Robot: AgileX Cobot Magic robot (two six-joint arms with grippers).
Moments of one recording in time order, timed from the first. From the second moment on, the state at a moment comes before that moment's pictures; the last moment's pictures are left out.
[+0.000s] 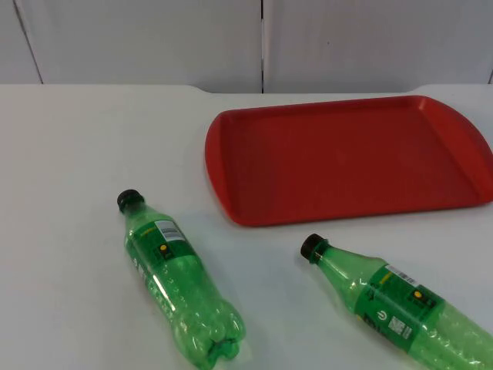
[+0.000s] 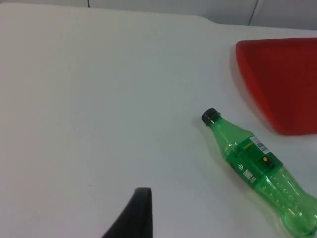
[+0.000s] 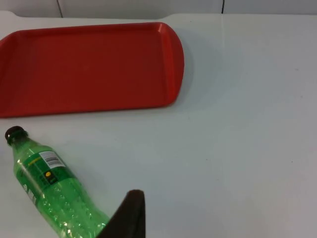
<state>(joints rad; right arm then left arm) 0.11 0.00 -0.52 -0.05 1.08 0.03 0.04 0.26 -0.65 -0.19 1.04 0.02</state>
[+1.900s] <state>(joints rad) 0.11 0.00 -0.52 -0.05 1.08 0.03 0.04 1.05 -0.72 -0.39 0.88 0.04</state>
